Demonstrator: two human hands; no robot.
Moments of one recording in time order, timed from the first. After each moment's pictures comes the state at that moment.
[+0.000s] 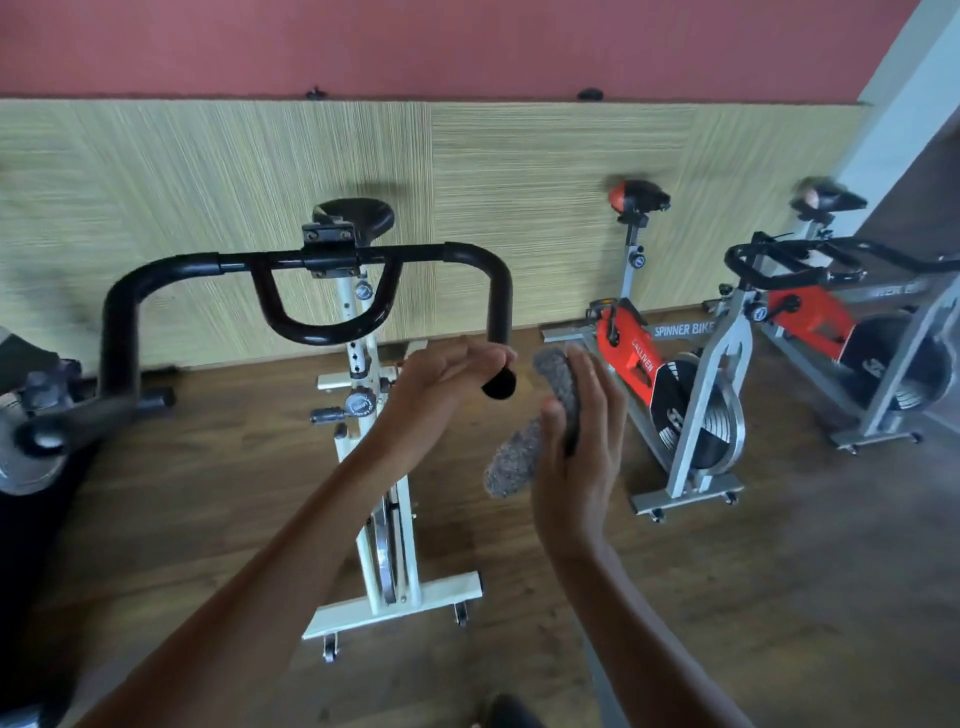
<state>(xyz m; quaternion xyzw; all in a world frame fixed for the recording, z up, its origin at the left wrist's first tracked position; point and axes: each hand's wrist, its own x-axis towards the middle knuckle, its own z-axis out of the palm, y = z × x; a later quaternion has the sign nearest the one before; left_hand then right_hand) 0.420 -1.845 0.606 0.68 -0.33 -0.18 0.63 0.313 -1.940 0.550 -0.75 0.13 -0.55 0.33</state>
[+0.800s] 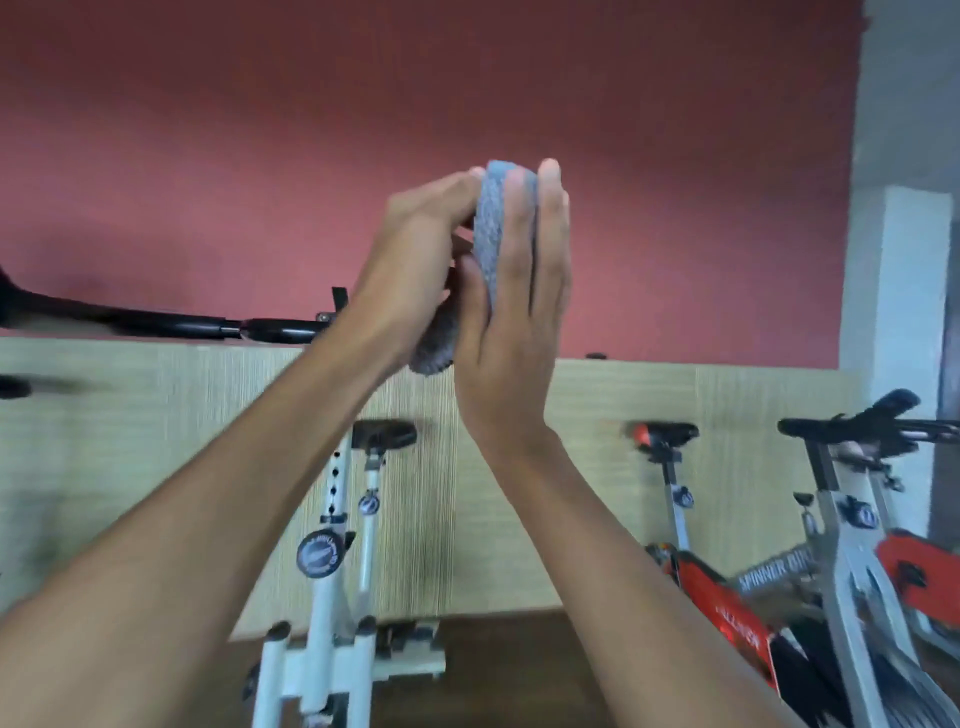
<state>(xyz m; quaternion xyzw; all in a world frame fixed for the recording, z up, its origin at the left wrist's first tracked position) 0.423 -1.880 0.539 0.53 -0.48 0.18 0.68 0.448 -1.971 0.485 -0.56 -0.16 -0.81 0.10</state>
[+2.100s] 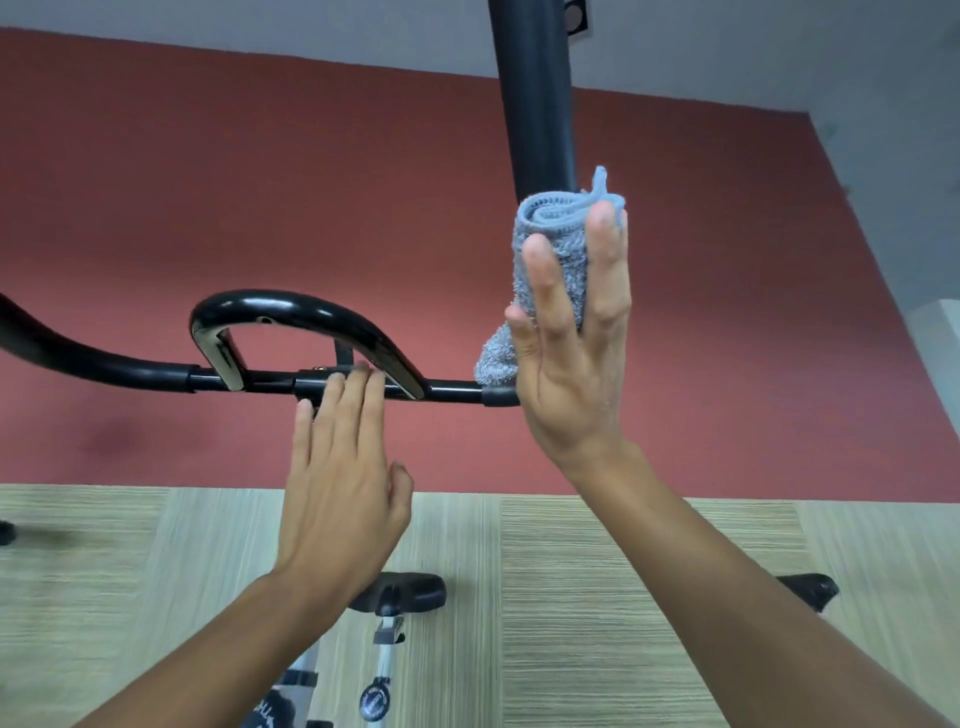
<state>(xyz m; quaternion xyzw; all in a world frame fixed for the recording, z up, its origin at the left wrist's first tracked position) 0.679 -1.921 0.373 0.68 -0.22 0.67 0.20 0.588 -2.082 0.473 -0.32 -0.30 -0.89 -0.13</state>
